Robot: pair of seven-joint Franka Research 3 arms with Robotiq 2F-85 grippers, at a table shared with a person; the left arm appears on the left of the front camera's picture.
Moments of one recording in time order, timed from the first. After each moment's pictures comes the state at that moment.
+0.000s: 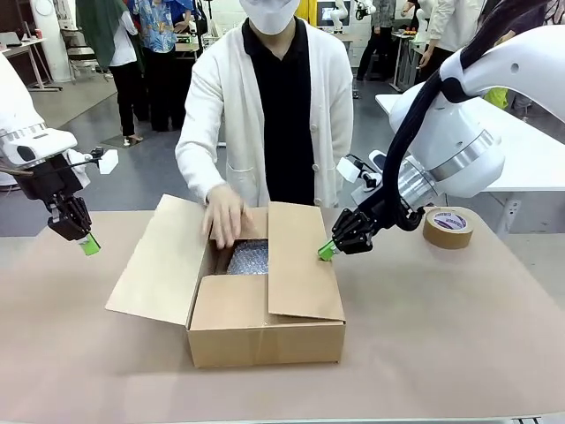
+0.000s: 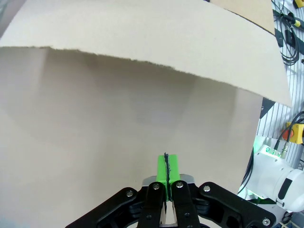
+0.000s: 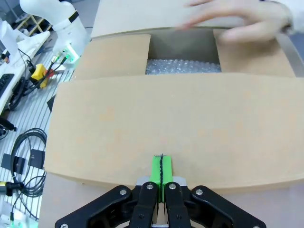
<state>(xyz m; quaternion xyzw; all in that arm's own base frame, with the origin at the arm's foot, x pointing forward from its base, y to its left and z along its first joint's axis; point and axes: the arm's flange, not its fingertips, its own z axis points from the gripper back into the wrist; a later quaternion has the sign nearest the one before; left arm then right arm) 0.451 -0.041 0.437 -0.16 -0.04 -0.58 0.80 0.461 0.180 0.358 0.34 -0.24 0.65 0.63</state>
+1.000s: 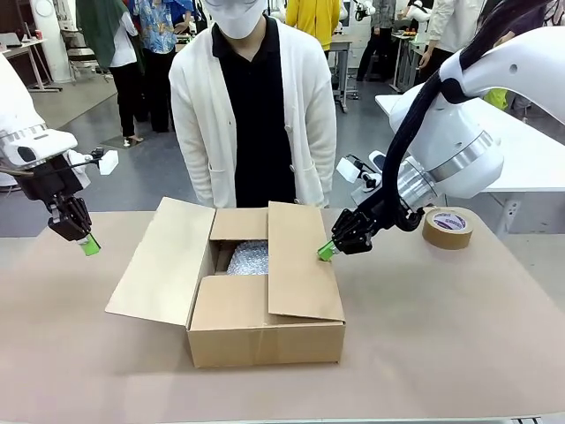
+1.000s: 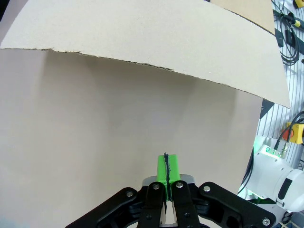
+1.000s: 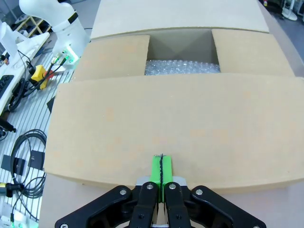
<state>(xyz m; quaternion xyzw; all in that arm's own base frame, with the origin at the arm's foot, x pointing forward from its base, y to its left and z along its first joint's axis) 0.451 -0.041 0.437 -0.16 -0.04 -0.58 0.80 0.460 0.180 0.358 0.34 -0.24 0.65 0.63</state>
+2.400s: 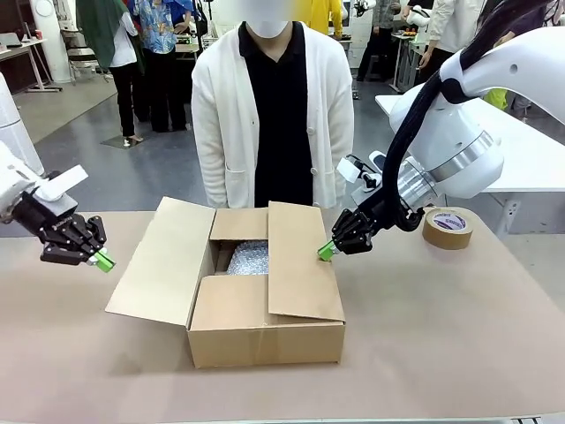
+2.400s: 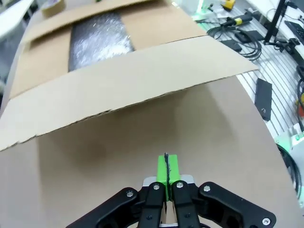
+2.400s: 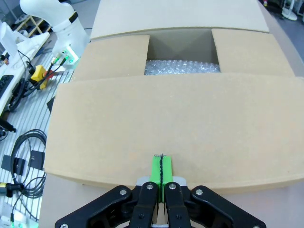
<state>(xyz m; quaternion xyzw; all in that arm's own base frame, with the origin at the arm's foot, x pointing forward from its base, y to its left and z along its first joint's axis) 0.451 0.000 0.355 -0.35 -0.24 -0.73 0.54 0.461 0.180 0.358 0.34 -0.24 0.65 0.63</state>
